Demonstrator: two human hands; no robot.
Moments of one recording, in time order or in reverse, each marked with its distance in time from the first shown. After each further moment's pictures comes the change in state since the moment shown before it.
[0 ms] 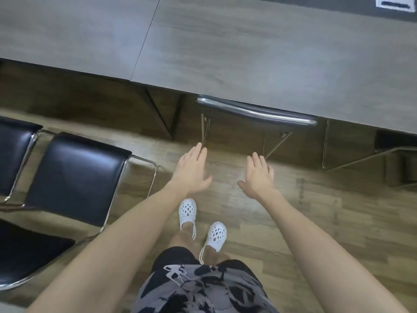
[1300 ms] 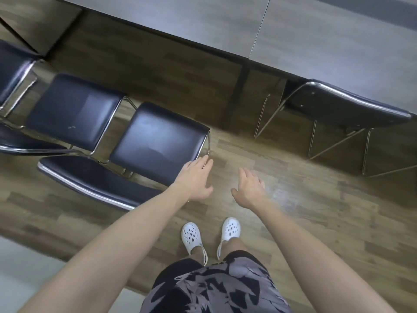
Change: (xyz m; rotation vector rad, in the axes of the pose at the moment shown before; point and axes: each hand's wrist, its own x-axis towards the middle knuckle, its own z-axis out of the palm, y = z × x) left_hand -0.289 -0.327 0.026 0.002 -0.013 0.028; right_hand -0.172 -0.379 0.161 -0.001 -0.022 -0.151
